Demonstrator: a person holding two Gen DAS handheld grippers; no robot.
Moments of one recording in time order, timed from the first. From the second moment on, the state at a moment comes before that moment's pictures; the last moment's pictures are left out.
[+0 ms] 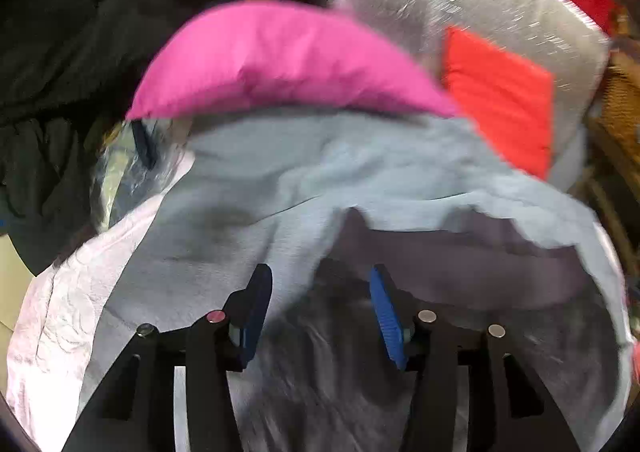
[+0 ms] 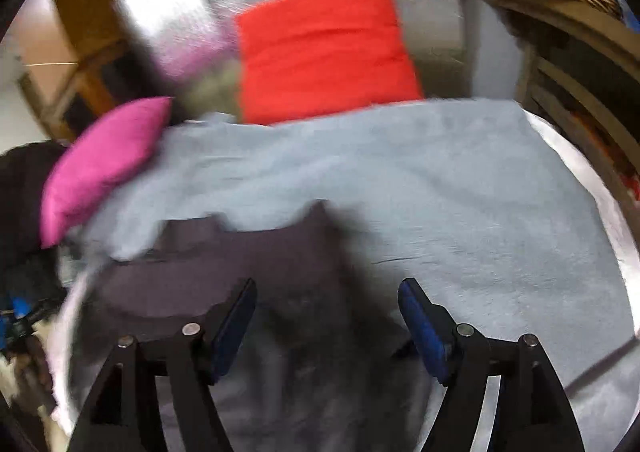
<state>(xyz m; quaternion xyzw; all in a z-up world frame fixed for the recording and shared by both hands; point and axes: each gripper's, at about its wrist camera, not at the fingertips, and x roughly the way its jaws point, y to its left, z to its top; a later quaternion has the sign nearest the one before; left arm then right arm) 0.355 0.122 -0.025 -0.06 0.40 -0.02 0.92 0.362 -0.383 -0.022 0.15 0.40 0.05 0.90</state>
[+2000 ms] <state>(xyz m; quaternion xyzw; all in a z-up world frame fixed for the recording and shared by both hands) 0.270 0.028 -0.110 -0.06 0.45 -0.06 0.89 0.350 -0.280 -0.110 0.39 0.43 0.22 0.78</state>
